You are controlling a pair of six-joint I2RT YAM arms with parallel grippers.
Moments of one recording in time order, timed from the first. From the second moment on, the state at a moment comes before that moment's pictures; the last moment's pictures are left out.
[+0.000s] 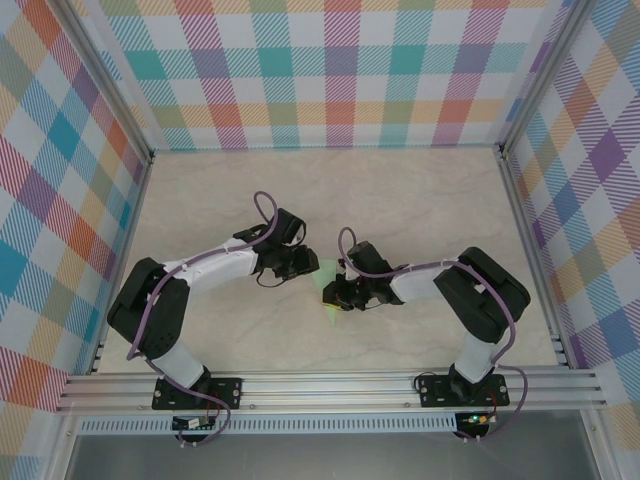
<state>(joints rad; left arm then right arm) -0.61 1.63 1.02 -0.43 0.23 -0.81 0.74 1.75 0.70 0.14 -0.57 0.97</state>
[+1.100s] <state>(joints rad) -0.61 1.82 1.02 -0.29 0.35 -0.82 0.75 1.73 0.73 0.02 -0.58 0.96</state>
